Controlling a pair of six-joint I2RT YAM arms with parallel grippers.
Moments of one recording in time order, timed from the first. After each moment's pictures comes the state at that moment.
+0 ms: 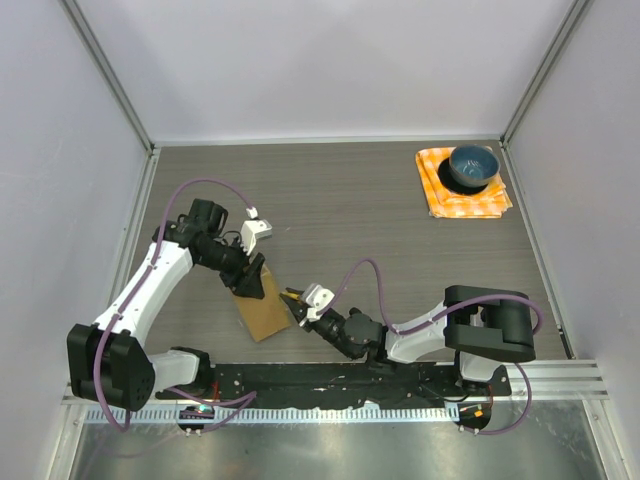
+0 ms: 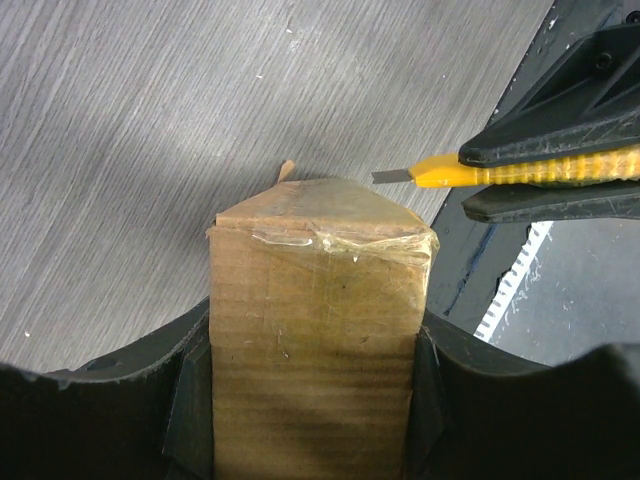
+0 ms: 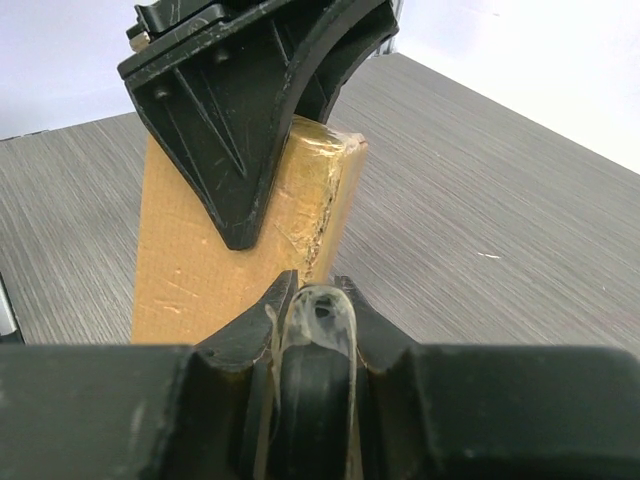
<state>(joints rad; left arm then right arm) -0.22 1.24 0.98 -1.03 0.71 0.55 1.41 1.66 0.51 1.30 0.53 -0.18</state>
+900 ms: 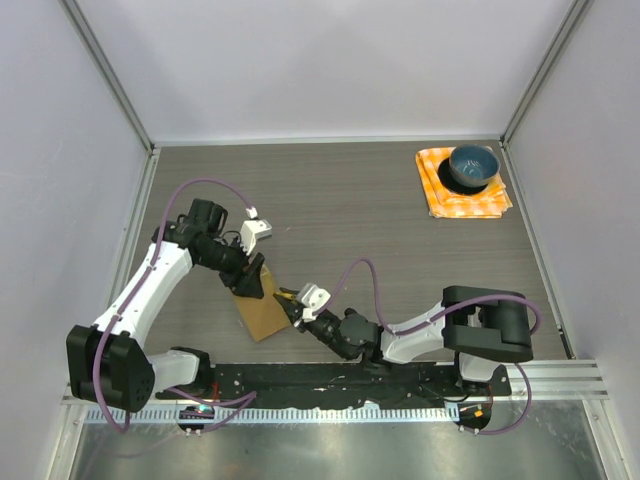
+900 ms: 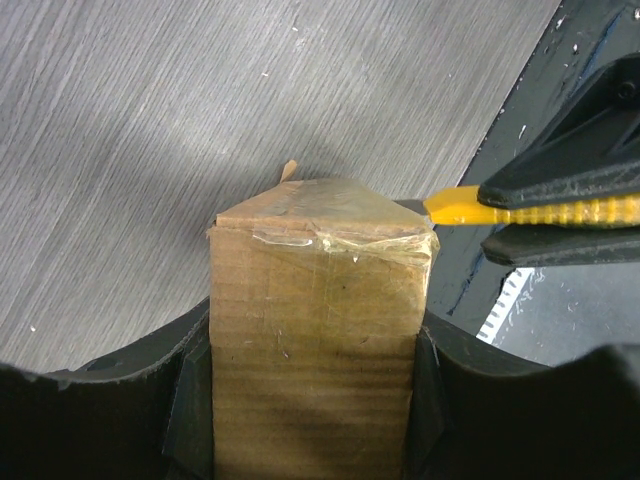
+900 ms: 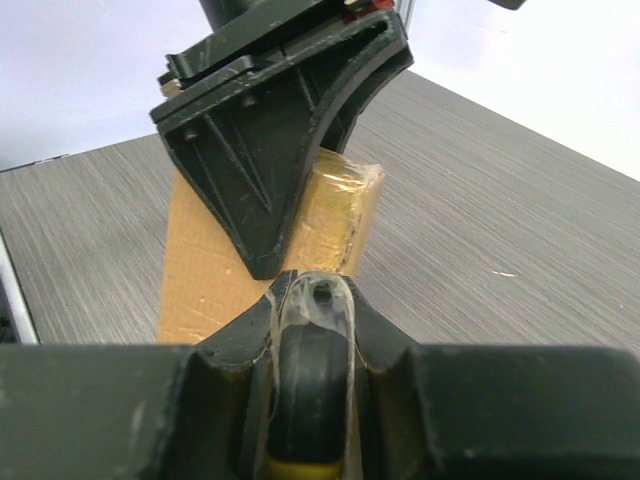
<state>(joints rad) -0.22 1.23 0.98 -1.03 0.70 0.54 1.42 1.67 0.55 1.29 0.53 -0.18</state>
